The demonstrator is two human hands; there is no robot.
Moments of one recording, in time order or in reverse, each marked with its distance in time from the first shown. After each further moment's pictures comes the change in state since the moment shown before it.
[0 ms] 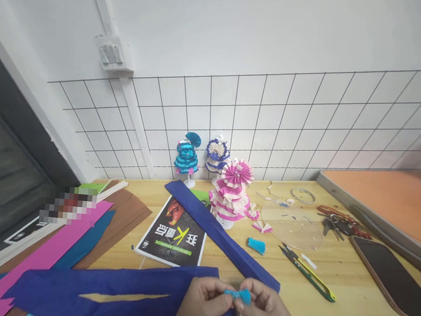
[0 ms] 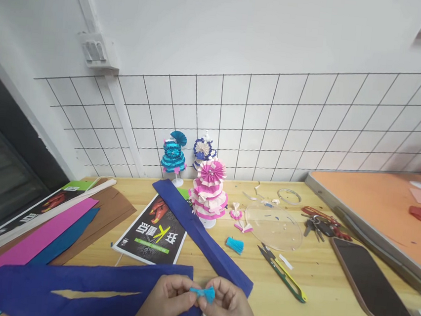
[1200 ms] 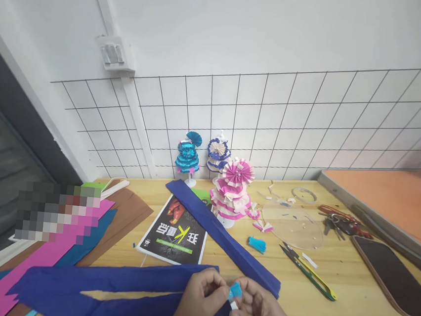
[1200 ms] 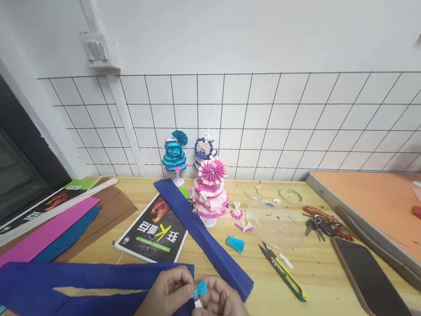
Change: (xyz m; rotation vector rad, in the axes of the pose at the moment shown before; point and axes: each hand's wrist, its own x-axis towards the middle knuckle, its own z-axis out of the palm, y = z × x) left_hand -0.004 0.011 0.004 0.311 0.060 0.131; right_hand 0.001 0.007 0.000 0.069 -0.199 -0.058
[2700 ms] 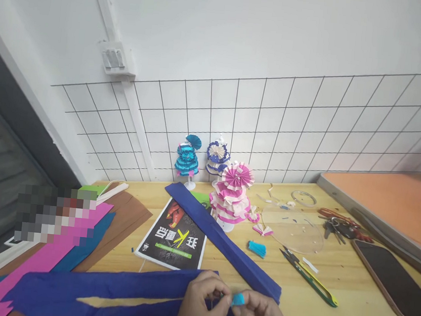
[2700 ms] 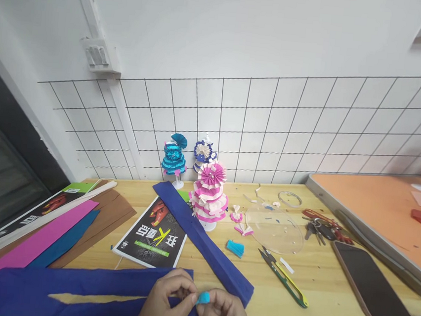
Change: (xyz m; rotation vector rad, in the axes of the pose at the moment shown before) left_hand 0.001 -0.008 -0.001 0.352 0.108 0.244; right_hand -0.001 0.004 0.000 -0.156 0.152 0.036
